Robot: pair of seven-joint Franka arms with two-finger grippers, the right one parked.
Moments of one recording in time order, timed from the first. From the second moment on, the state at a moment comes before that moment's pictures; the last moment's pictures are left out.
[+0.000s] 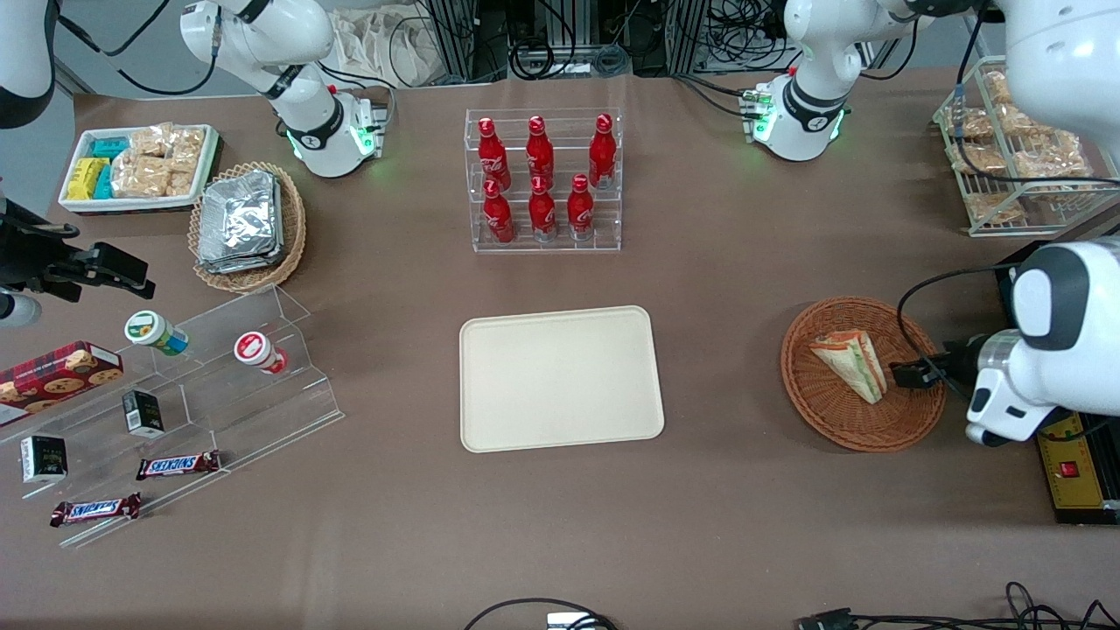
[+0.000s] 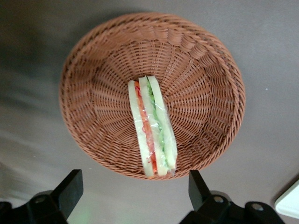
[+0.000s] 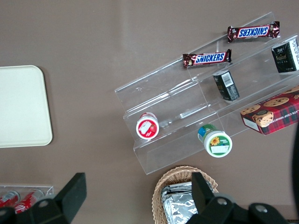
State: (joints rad) arm 0.07 0.51 -0.02 -1.50 -0.04 1.64 -0.34
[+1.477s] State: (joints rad) arm 0.06 0.70 -0.02 -1.54 -0.07 1.73 -0.48
